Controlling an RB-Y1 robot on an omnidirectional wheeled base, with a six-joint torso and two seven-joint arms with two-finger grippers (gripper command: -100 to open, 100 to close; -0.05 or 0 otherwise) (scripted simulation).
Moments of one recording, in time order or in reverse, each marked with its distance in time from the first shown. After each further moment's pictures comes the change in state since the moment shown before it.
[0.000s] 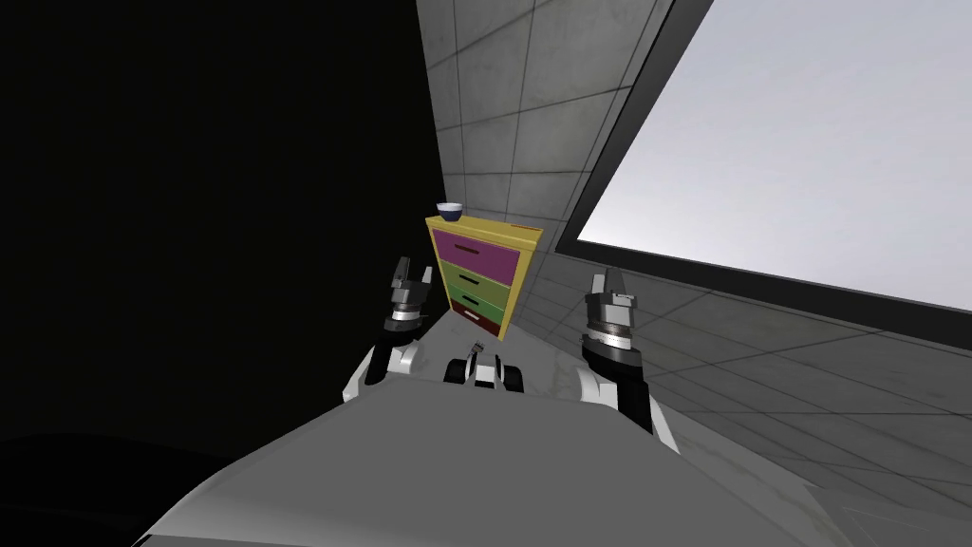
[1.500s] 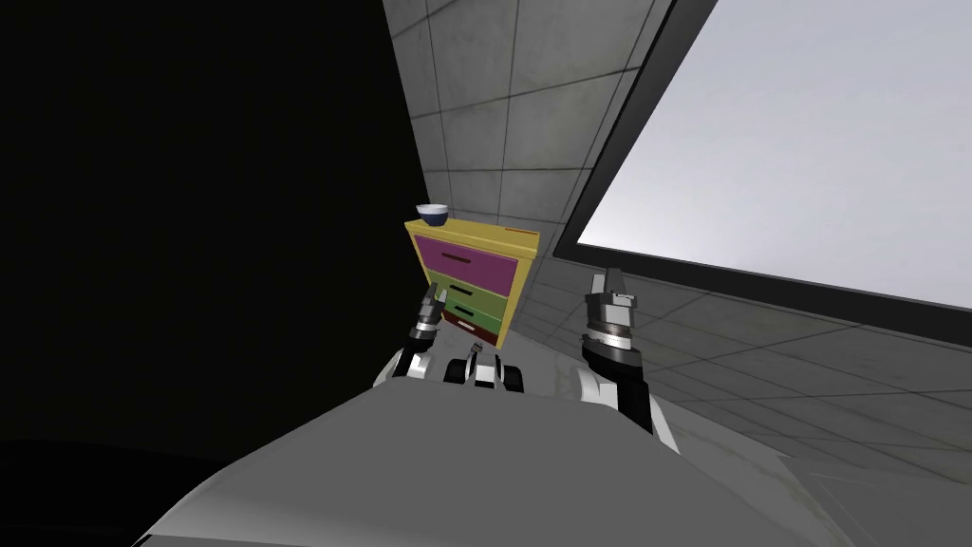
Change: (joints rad) left arm -0.075 0.008 -0.064 0.423 -0.037 -0.125 -0.036; right arm 0.000 0.000 0.000 0.000 0.000 0.000 0.000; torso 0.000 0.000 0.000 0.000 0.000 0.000
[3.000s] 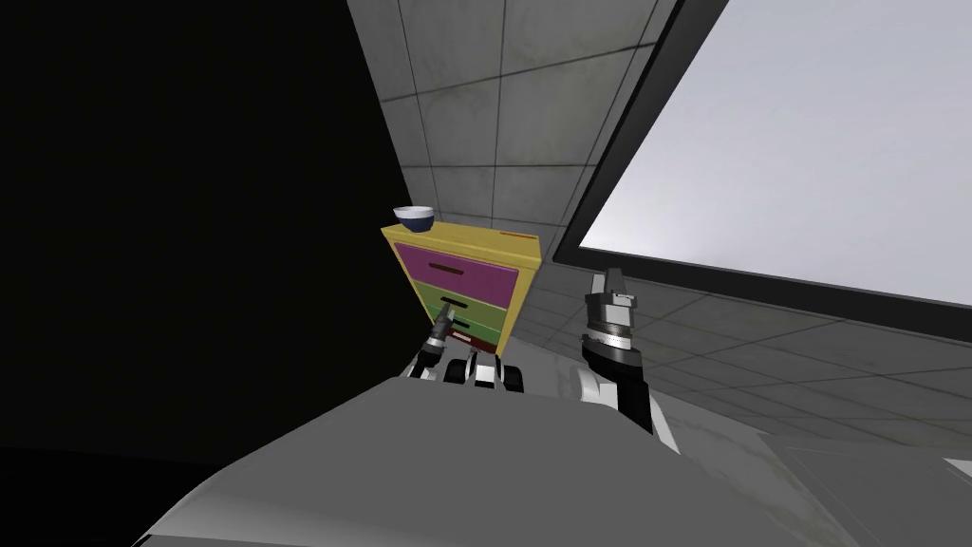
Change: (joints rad) left arm -0.061 -0.027 -0.054 0.401 -0.031 -0.105 -0.028; right arm 0.000 0.000 0.000 0.000 0.000 0.000 0.000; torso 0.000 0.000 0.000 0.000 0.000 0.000
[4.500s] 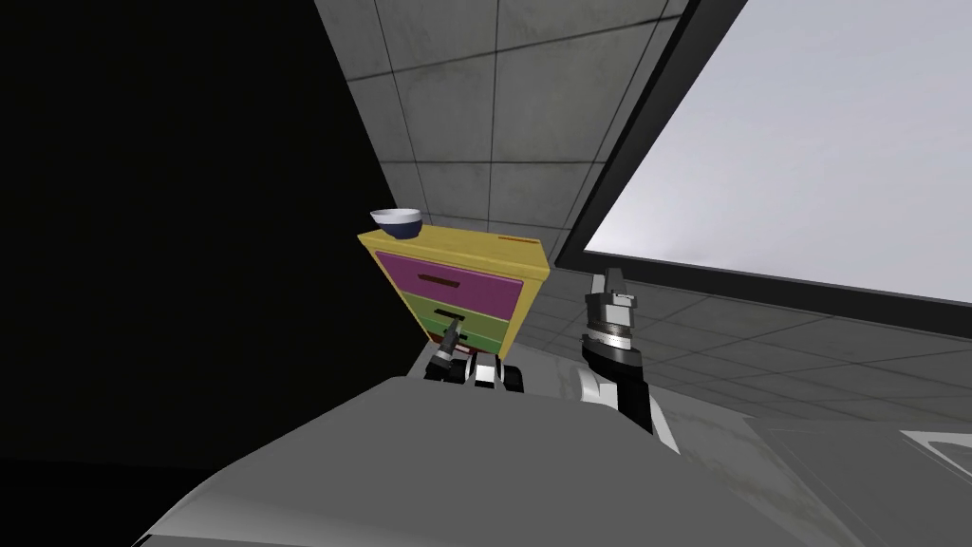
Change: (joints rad) left arm -0.063 -0.061 -0.040 0.324 -0.024 -0.072 -0.023; right arm 0.000 0.000 0.000 0.000 0.000 0.000 0.000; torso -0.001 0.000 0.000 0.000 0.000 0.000
